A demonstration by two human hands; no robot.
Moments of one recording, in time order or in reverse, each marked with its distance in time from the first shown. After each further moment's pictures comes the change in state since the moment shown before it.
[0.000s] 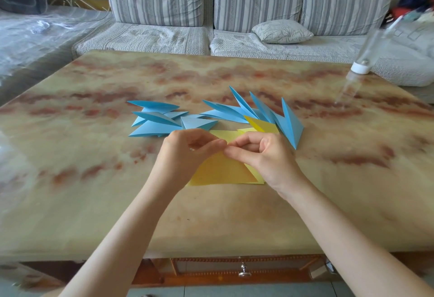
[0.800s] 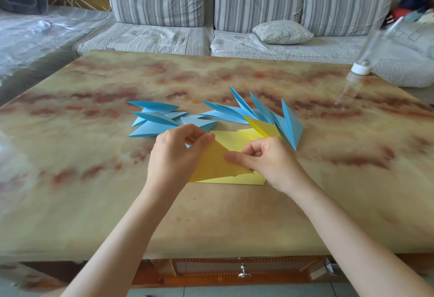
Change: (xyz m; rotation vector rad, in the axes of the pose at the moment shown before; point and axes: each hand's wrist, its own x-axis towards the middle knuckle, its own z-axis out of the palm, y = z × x) left_hand 0.003 -0.004 0.001 0.191 0.187 -0.044; right_hand 0.001 0.001 -0.009 -0.248 -0.017 0.152
